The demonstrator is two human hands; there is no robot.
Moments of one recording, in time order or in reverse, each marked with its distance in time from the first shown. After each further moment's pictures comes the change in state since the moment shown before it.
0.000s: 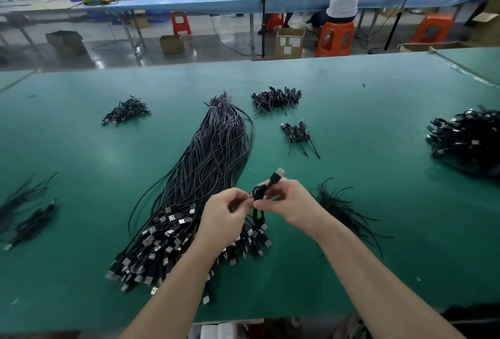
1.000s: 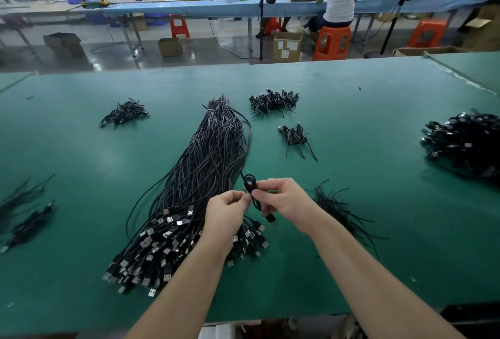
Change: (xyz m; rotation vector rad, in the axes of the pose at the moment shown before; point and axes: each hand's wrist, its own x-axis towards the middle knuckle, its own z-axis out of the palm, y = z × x) left_hand 0.012 0.000 0.019 -0.296 0.123 -0.306; right_hand 0.012 0.000 0.001 0.130 -0.016 0.065
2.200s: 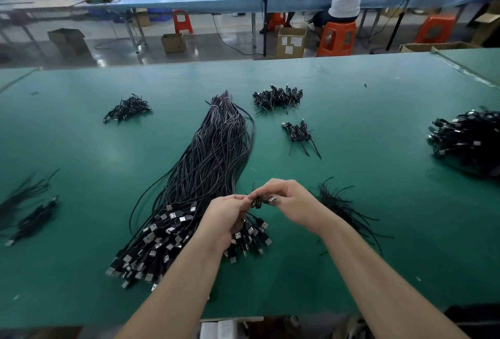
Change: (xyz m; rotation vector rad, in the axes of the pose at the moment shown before) left_hand 0.013 -0.007 -0.004 -0.147 -0.111 -0.283; right_hand -0.009 -0.002 -0.005 -0.275 -0.089 -0.134
